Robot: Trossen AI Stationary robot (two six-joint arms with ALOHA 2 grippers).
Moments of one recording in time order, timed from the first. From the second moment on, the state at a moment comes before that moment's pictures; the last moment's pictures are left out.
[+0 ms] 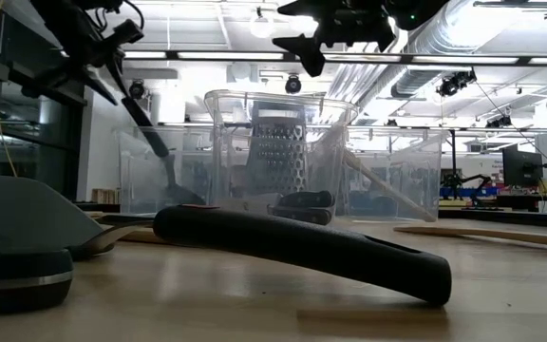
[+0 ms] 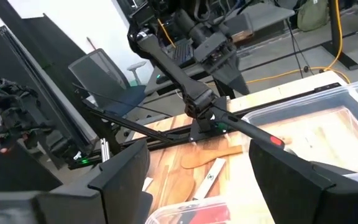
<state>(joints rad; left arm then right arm) 0.81 0.80 0.94 -0.97 0.12 -0.90 -0.56 1.58 1.31 0.11 -0.81 0.30</state>
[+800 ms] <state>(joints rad) 0.21 0.82 0.94 -1.21 -0.18 -1.28 -0.66 1.58 1.31 0.06 -0.82 0.34</state>
